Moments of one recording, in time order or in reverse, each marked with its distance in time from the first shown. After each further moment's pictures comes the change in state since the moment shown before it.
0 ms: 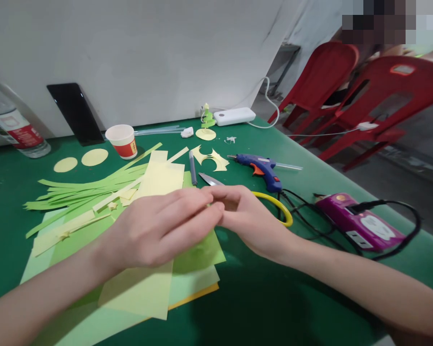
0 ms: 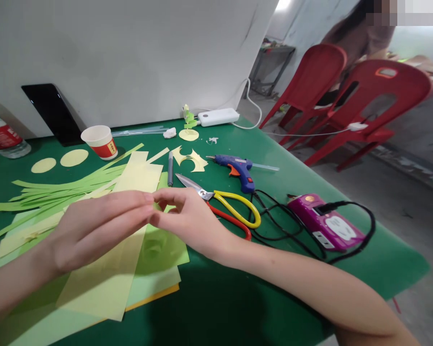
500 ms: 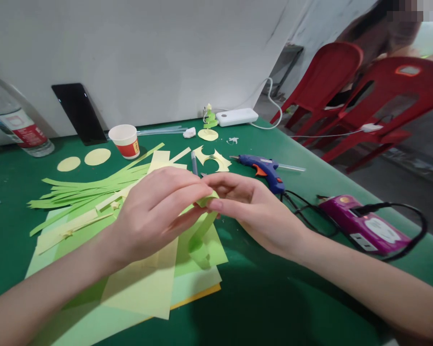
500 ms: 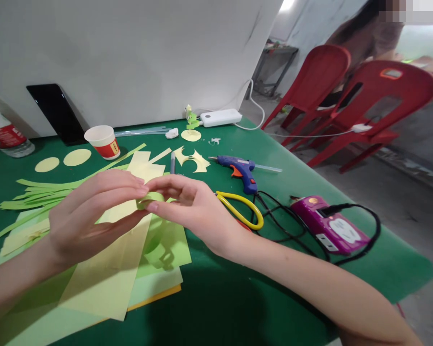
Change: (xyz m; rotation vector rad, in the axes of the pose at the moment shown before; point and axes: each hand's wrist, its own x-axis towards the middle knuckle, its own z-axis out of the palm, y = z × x) left_hand 0.011 -0.001 0.004 -0.032 0.217 -0.143; right_hand 0.001 -0.005 -0.005 0.148 -0.007 -0.059
